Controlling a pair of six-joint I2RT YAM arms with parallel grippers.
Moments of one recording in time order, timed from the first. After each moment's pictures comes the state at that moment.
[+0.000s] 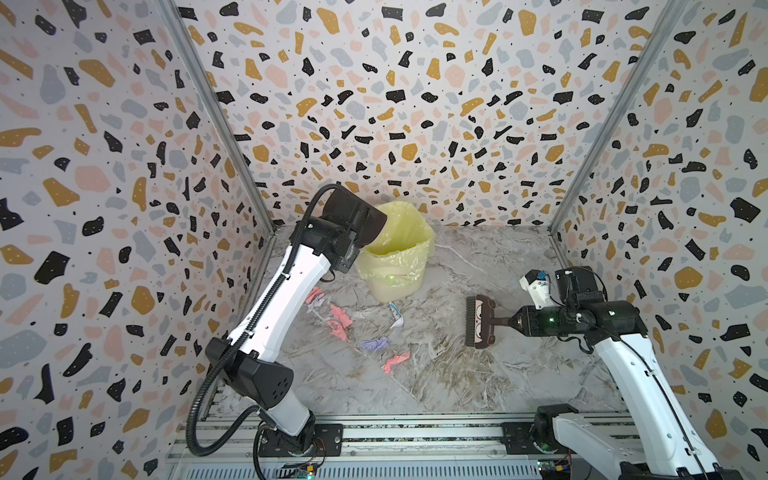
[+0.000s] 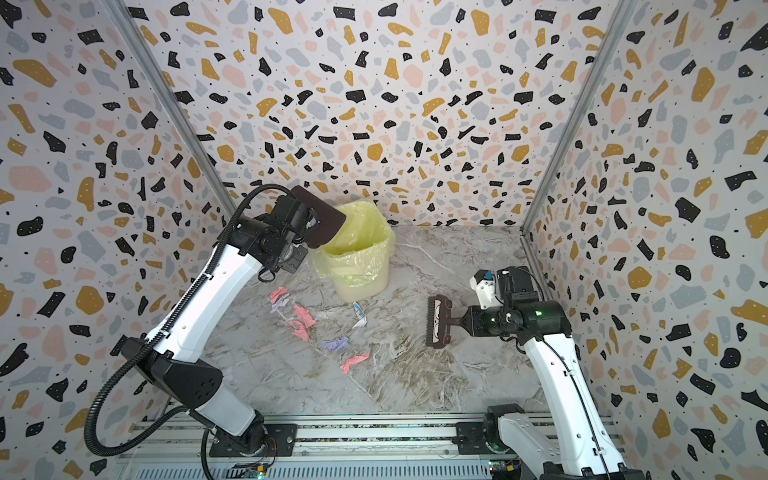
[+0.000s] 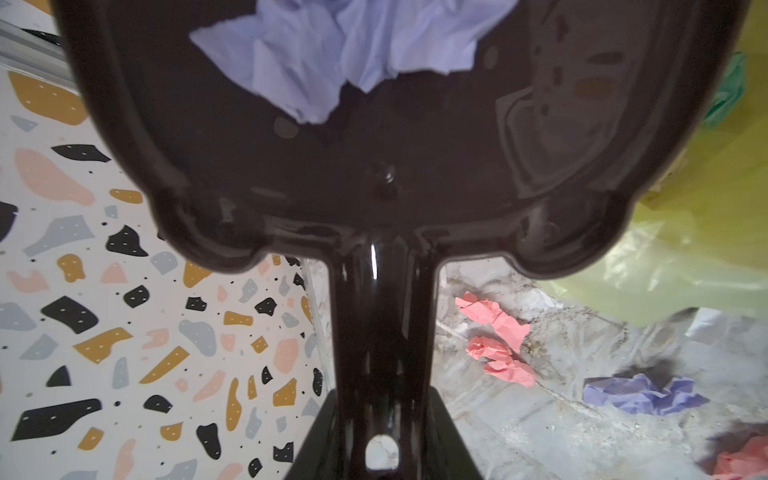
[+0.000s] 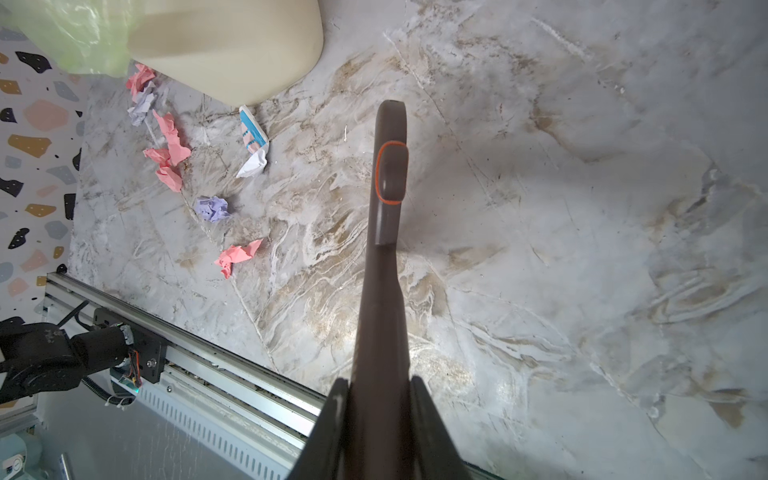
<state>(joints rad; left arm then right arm) -0.45 1.63 1.91 -1.35 -0.56 0.13 0.13 0.99 1.15 -1.23 -0.38 0.08</state>
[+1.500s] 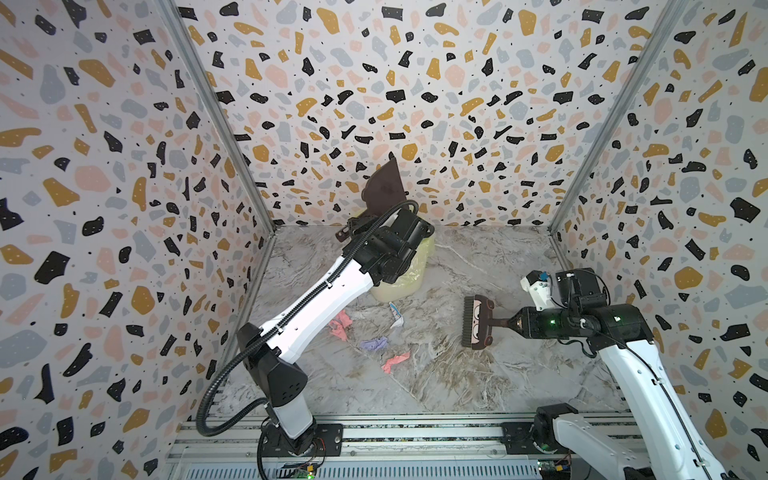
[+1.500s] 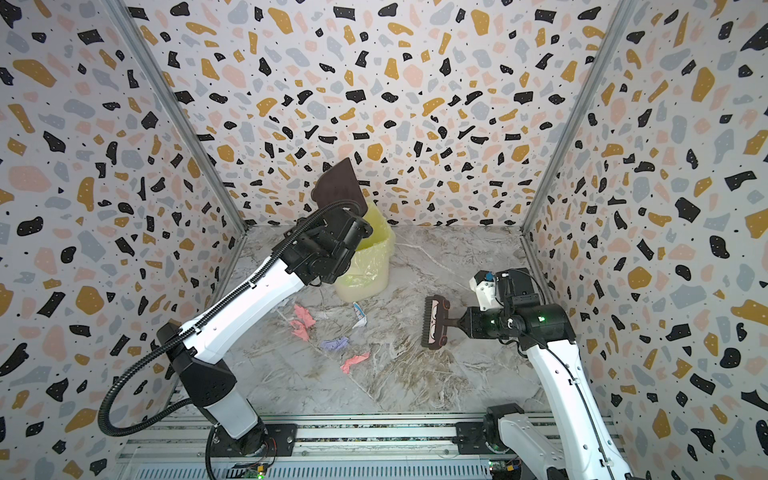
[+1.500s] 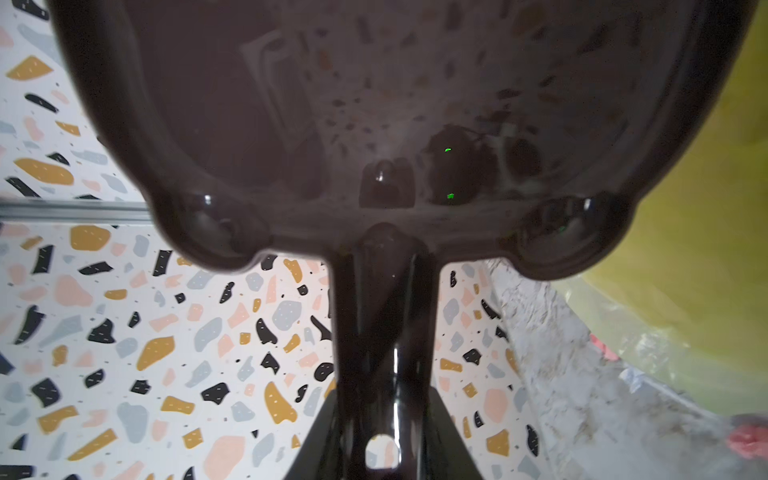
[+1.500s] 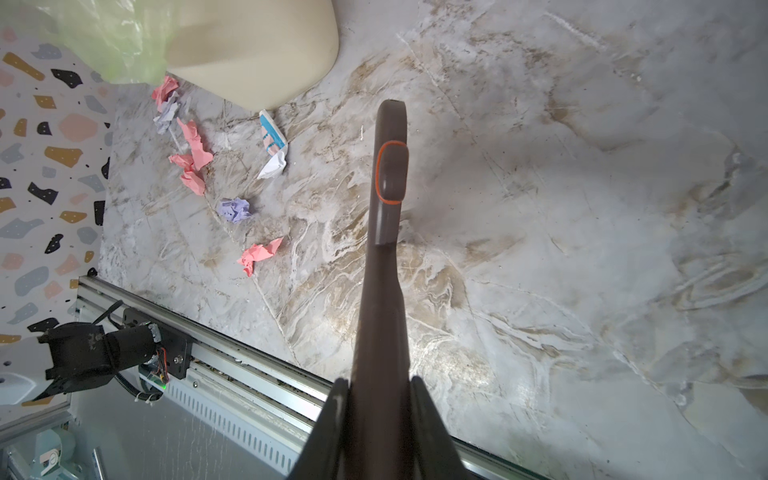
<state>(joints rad) -0.77 1.69 1.93 -1.05 -1.20 0.53 0.21 0.94 1.14 -1.21 -0.39 0.17</state>
